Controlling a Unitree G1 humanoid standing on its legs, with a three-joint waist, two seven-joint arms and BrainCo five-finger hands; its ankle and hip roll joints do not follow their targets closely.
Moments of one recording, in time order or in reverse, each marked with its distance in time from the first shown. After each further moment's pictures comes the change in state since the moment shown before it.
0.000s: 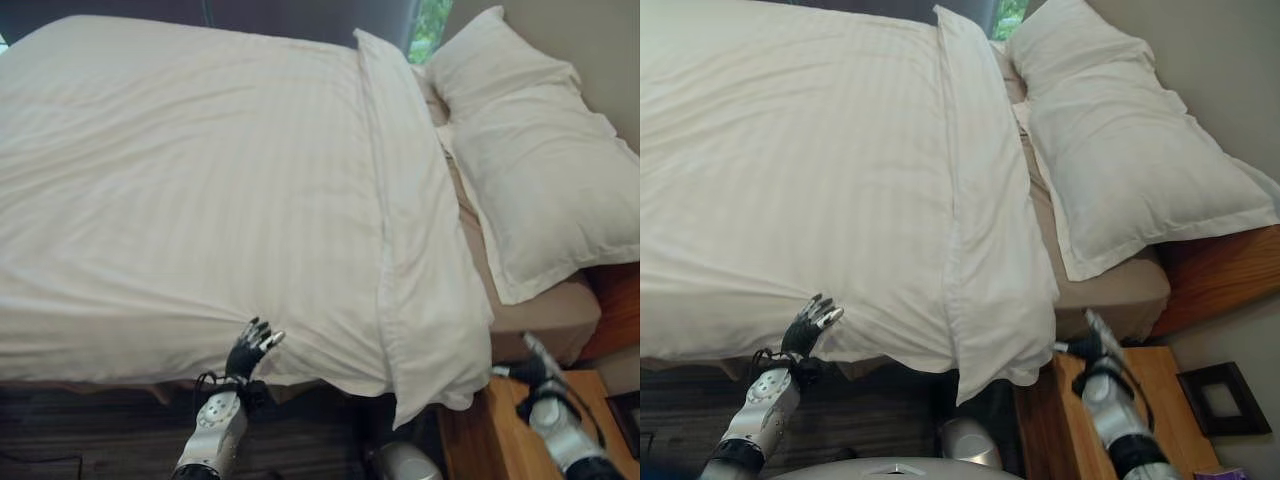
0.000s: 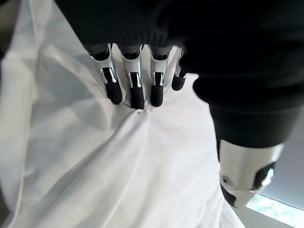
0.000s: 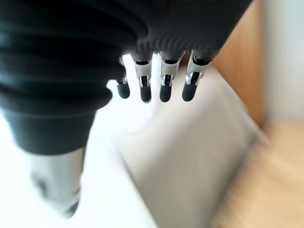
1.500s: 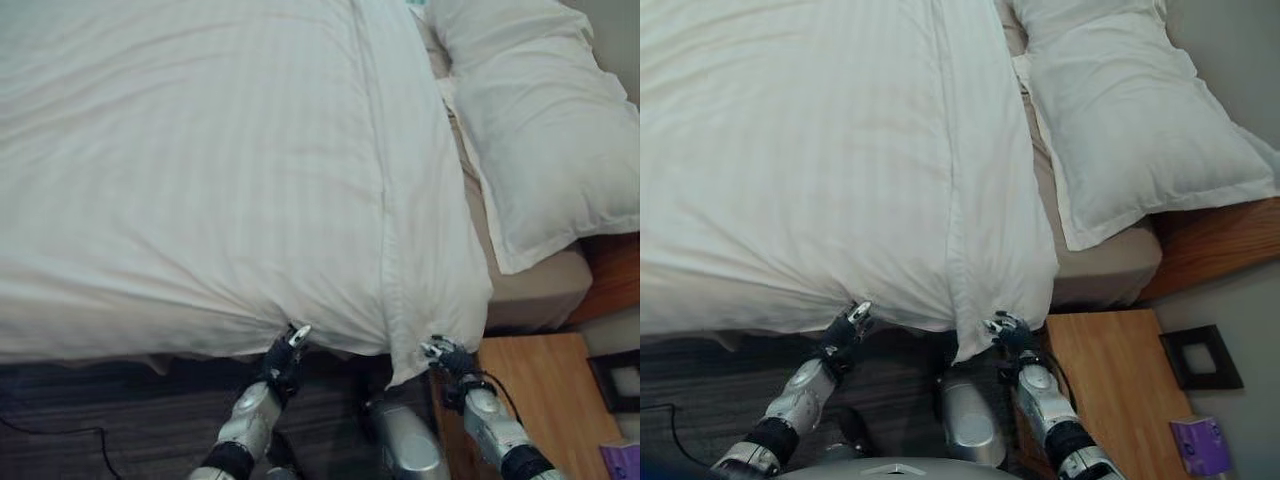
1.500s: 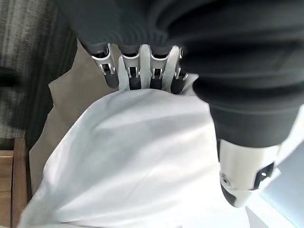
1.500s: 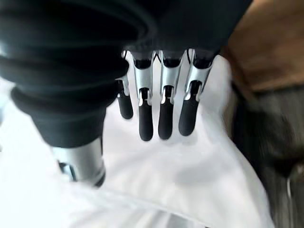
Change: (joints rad) left arm -0.060 -0.015 -0.069 -0.056 -0.236 0.040 -0.077; right arm 0.052 0.297 0.183 -0.053 0.576 -0.154 0.234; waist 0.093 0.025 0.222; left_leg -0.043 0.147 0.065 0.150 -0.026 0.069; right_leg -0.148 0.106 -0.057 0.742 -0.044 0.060
